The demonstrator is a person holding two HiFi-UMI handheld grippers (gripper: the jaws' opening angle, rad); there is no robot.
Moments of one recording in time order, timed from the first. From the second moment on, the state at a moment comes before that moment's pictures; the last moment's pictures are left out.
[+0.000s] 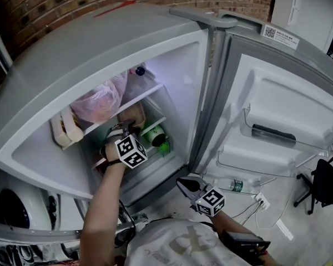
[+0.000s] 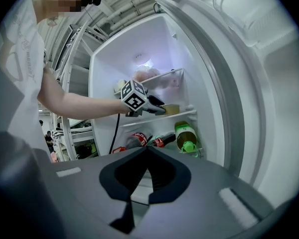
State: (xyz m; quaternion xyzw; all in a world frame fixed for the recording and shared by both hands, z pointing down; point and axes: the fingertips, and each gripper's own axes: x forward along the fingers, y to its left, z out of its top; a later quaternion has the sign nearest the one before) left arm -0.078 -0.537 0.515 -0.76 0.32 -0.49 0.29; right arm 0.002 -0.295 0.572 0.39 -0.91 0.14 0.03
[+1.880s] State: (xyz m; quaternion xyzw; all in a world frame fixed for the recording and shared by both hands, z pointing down) left arm -0.022 -0.329 0.489 -0.77 0.32 -0.43 0.35; right arm 0.056 -0.178 0.581 0.40 -0.90 0.15 0.04
